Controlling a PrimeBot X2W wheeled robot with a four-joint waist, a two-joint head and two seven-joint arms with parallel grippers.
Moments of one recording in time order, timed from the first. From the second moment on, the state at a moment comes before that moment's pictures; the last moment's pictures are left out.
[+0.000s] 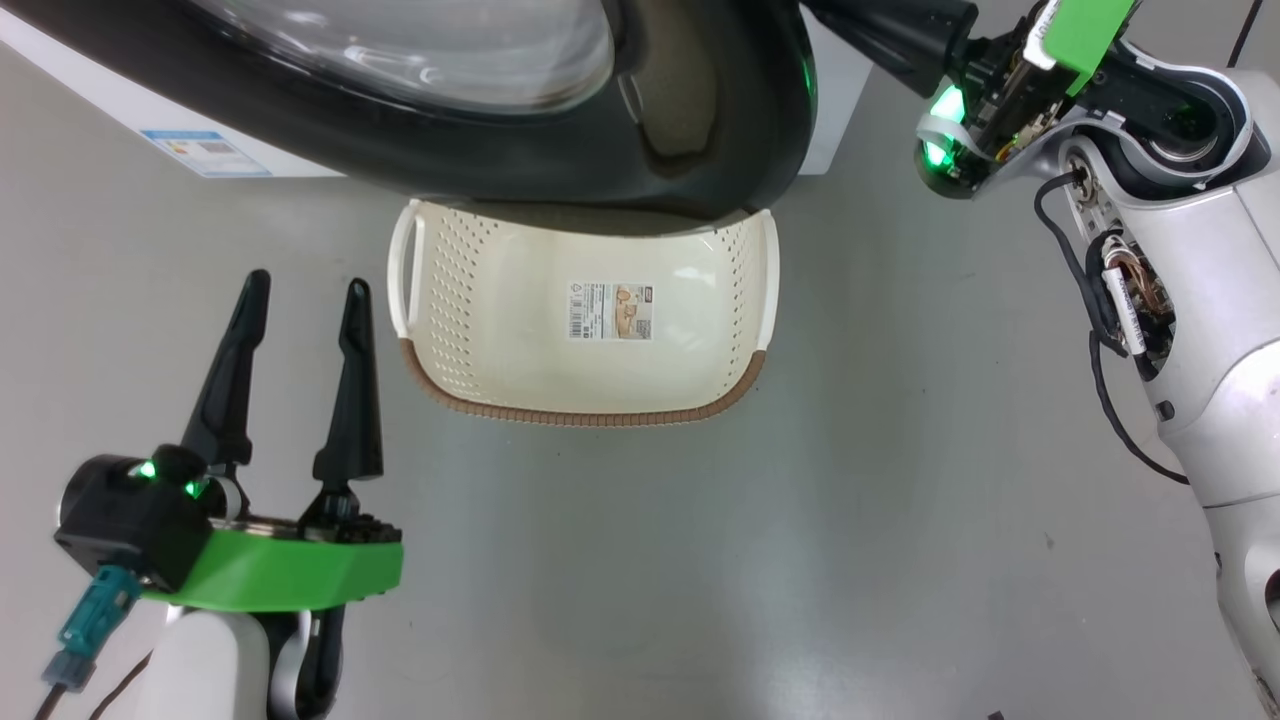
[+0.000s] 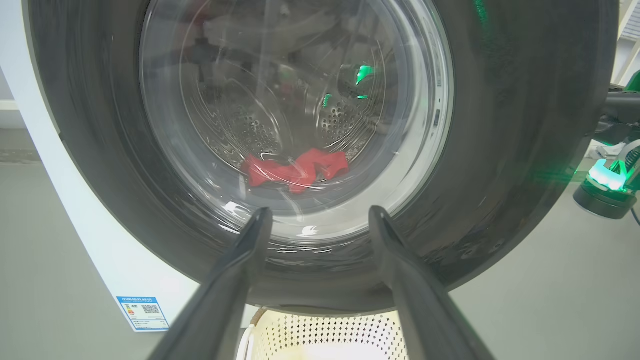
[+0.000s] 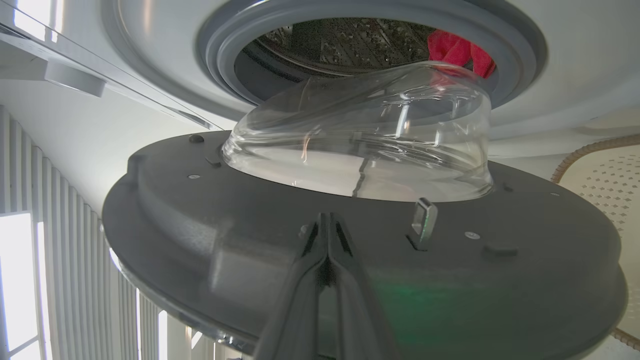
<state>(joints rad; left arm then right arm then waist) -0.33 0.03 0.00 0.05 -0.23 -0.13 -0.26 -1.12 -0.16 0.32 0.68 1.89 0.13 0.76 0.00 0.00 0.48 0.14</state>
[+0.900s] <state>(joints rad) -0.25 0.03 0.03 0.08 -0.27 -0.13 -0.26 -0.98 -0.11 0.39 0.70 1.85 0.13 0.88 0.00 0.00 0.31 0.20</state>
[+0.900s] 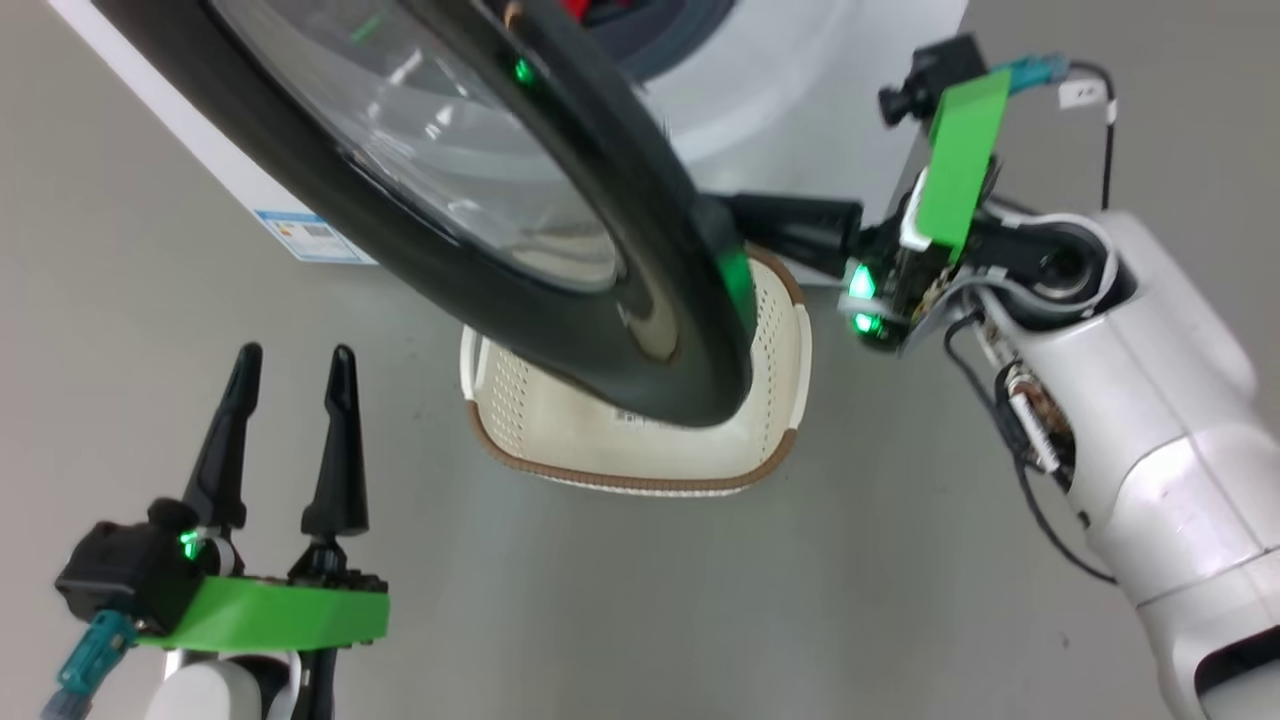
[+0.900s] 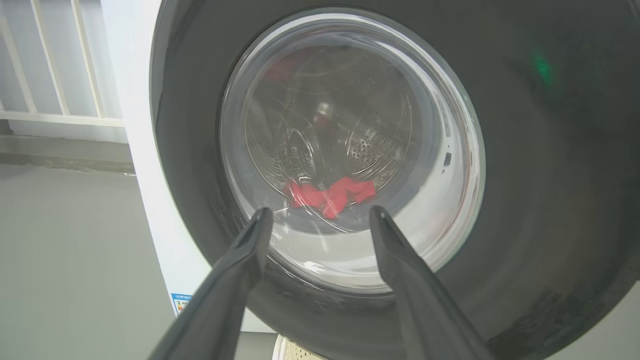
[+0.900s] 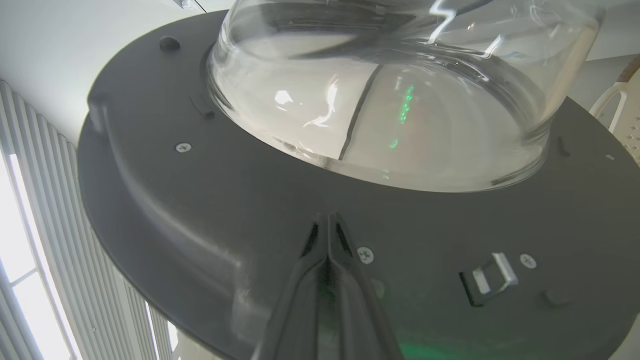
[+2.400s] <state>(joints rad) -0.16 0.03 -0.04 0.24 -0.28 -0.12 -0.26 -0.82 -0.08 0.73 0.68 1.98 0.13 0.75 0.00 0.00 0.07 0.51</state>
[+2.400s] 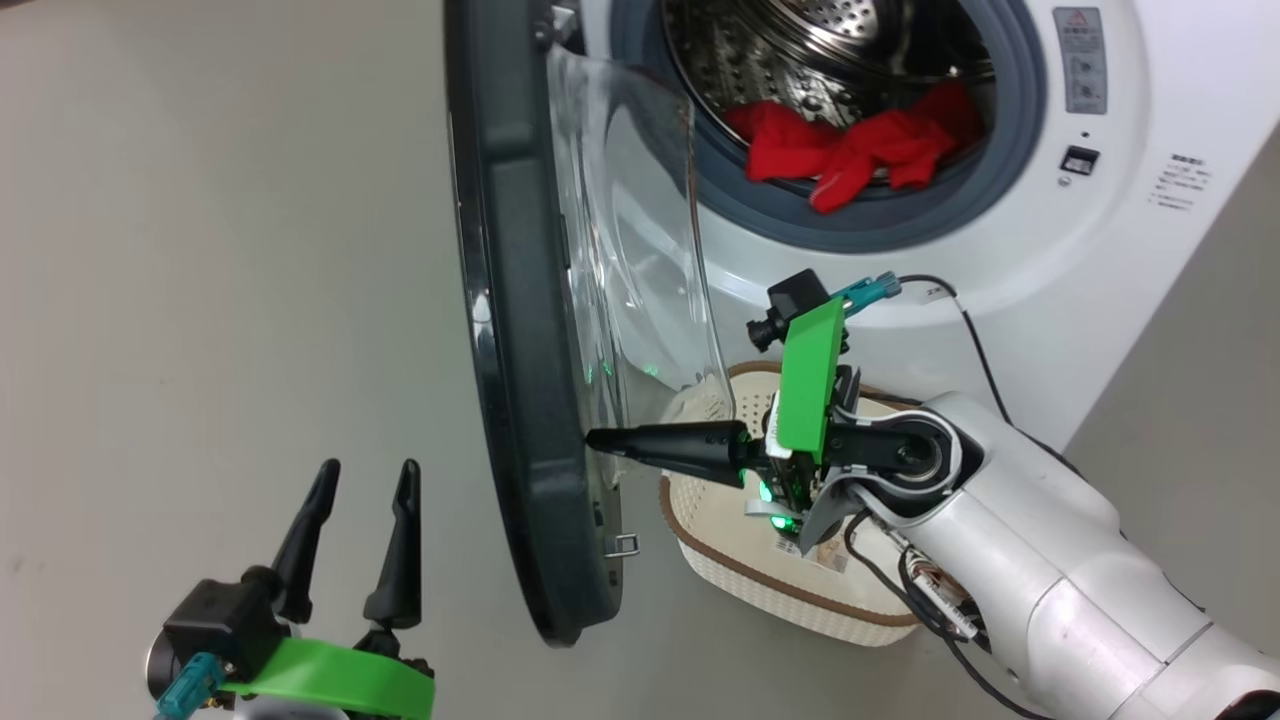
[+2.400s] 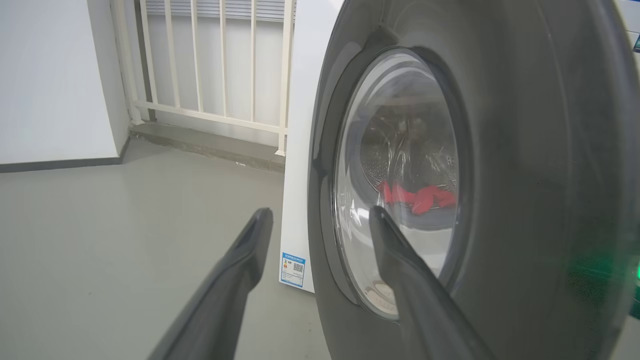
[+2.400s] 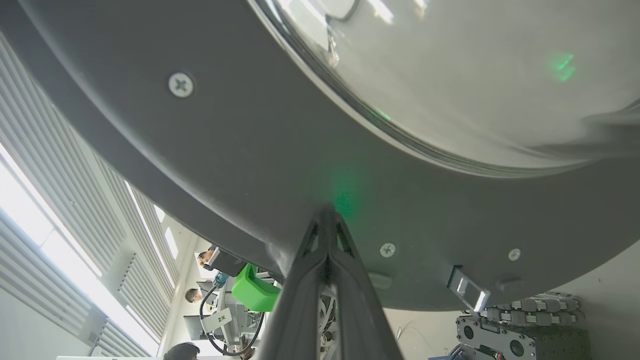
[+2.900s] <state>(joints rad) -0.16 0.03 -0.04 0.25 -0.28 -0.12 -0.26 -0.82 -0.07 0.78 0.72 1.95 0.13 0.64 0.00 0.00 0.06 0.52</state>
